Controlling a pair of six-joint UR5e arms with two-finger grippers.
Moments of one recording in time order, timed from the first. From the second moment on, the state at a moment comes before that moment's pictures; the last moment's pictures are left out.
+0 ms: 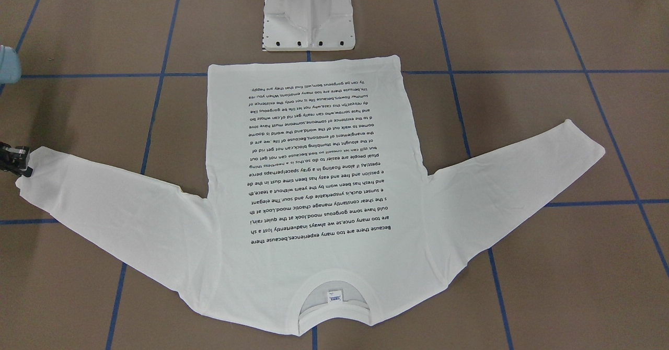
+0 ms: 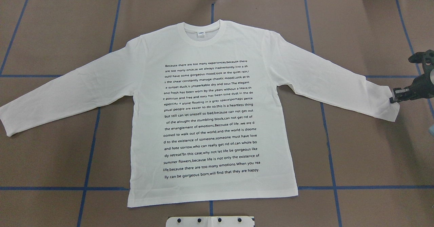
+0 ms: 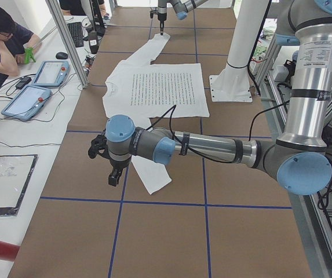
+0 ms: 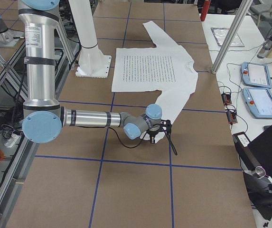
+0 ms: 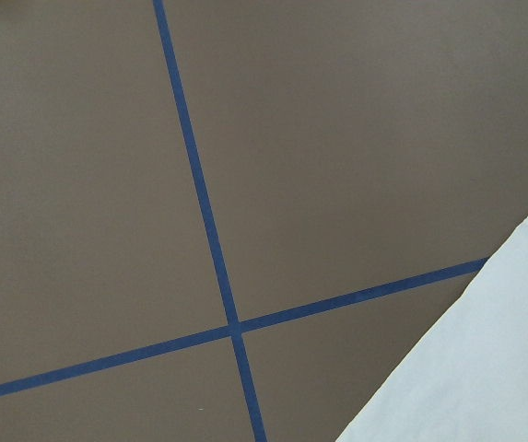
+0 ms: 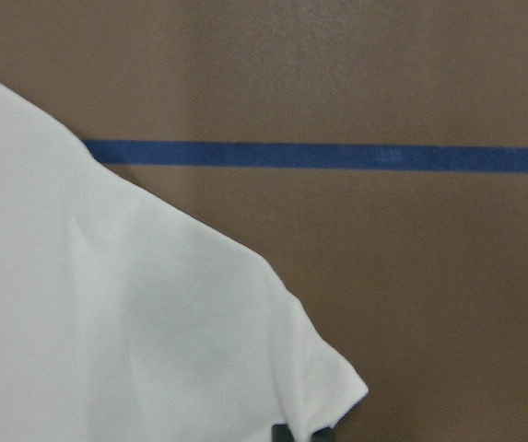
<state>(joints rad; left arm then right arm) -1.55 -1.65 -1.61 -1.77 -2.38 0.01 1.10 -1.59 1.48 -0.93 2.25 0.67</state>
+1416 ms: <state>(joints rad) -1.55 -1.65 -1.60 -1.77 -2.38 0.01 1.09 -1.04 1.82 -1.59 2.30 0.83</state>
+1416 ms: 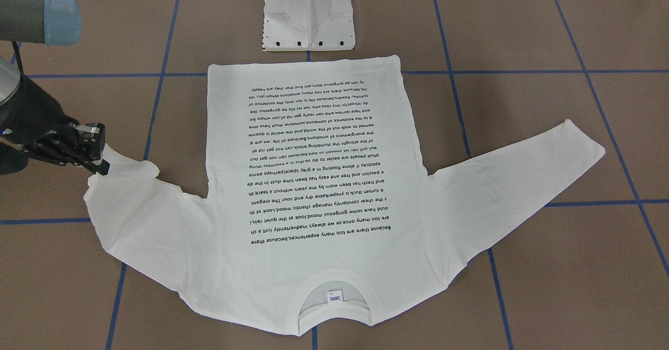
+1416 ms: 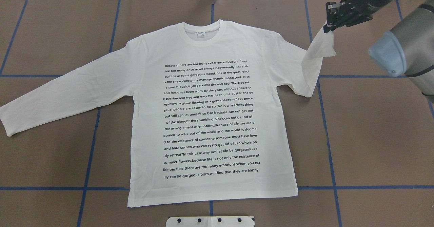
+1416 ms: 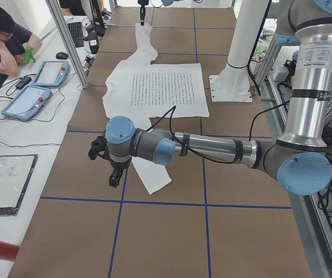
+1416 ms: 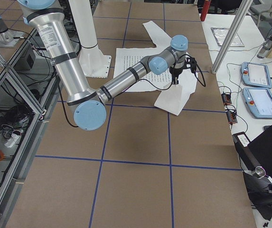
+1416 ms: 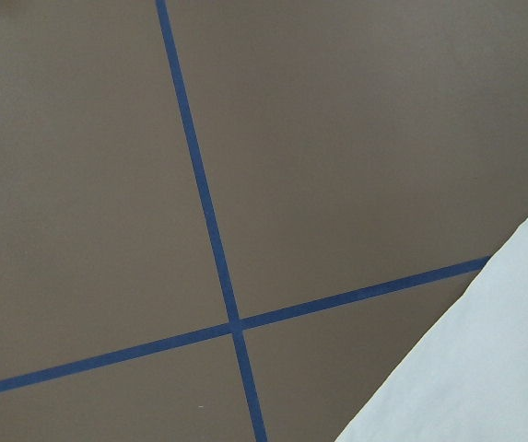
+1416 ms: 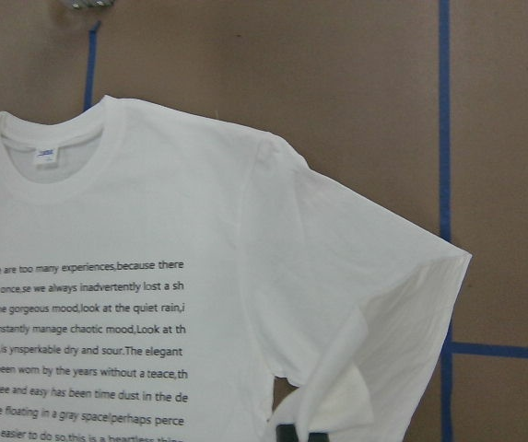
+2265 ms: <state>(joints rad) -1.55 -1.65 -1.59 -1.77 -2.38 0.01 0.83 -0.66 1.71 -1.60 2.09 0.93</state>
